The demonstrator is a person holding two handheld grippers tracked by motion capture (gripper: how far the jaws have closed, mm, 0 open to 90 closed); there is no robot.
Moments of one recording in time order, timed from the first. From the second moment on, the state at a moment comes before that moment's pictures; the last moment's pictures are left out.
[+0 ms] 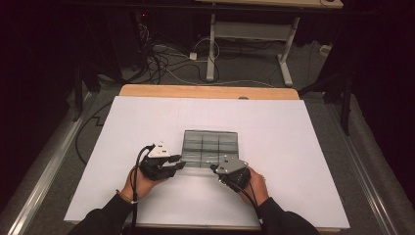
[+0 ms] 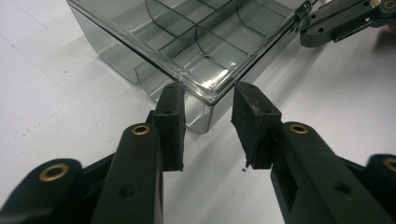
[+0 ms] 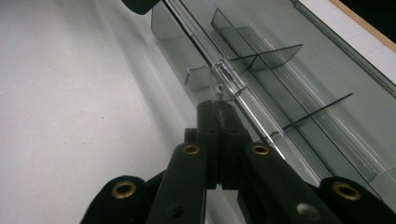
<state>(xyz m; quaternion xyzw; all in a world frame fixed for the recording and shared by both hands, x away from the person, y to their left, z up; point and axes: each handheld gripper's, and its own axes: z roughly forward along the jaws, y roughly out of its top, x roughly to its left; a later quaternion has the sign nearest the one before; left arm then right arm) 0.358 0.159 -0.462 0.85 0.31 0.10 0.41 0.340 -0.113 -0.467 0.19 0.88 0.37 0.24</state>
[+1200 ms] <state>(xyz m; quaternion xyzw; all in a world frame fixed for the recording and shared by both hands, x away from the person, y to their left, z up) 0.355 0.157 -0.463 0.85 0.31 0.12 0.40 0.339 -0.112 -0.467 0.19 0.88 0.36 0.25</state>
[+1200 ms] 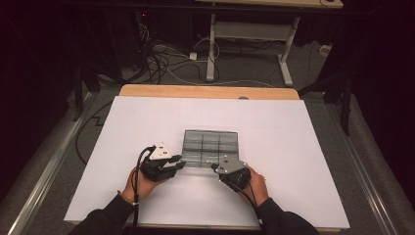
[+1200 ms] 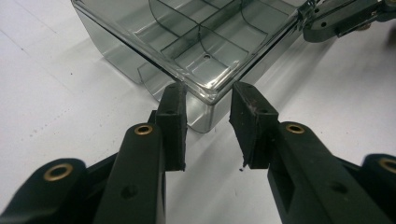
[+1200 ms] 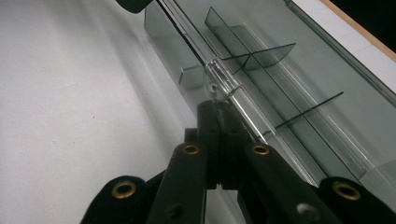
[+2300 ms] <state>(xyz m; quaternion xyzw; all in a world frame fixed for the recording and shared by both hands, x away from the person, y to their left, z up) 0.357 0.158 -0.454 0.84 0.30 0.16 0.43 0.321 -0.149 -0.430 0.17 0.83 0.40 0.35</state>
